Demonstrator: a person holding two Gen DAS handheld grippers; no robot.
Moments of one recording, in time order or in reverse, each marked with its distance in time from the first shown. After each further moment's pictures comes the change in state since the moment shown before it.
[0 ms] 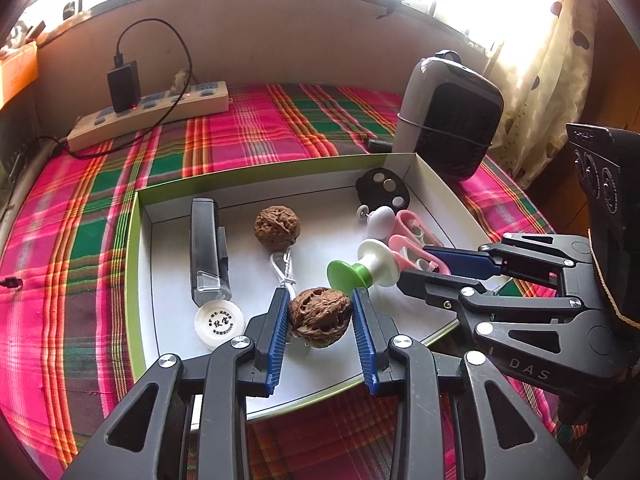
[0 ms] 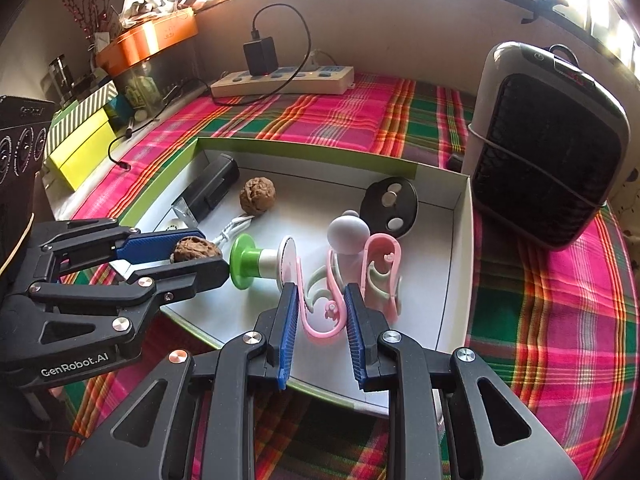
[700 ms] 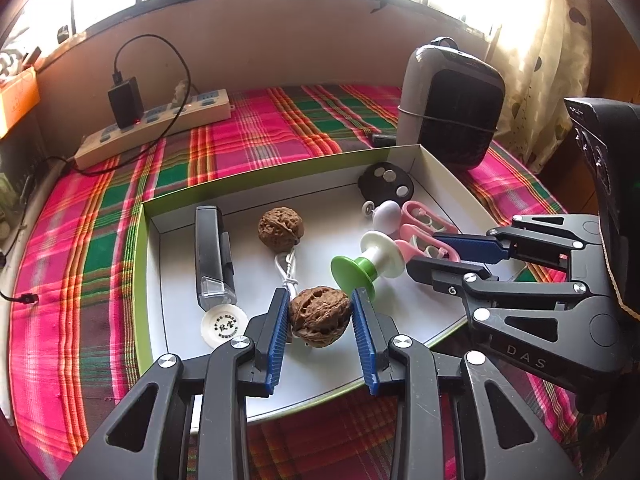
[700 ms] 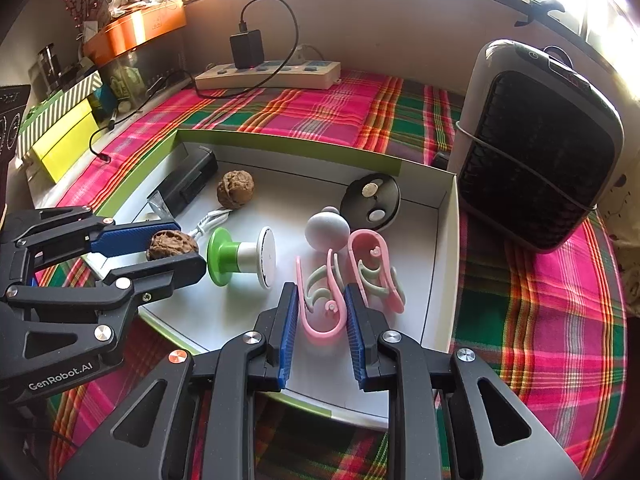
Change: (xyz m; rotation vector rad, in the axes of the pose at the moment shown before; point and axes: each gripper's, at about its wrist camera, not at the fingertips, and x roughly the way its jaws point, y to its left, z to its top) left arm 0.000 -0.009 -0.001 0.065 0.000 0.067; right arm 0.005 -0.003 0.001 -0.021 0.009 -0.074
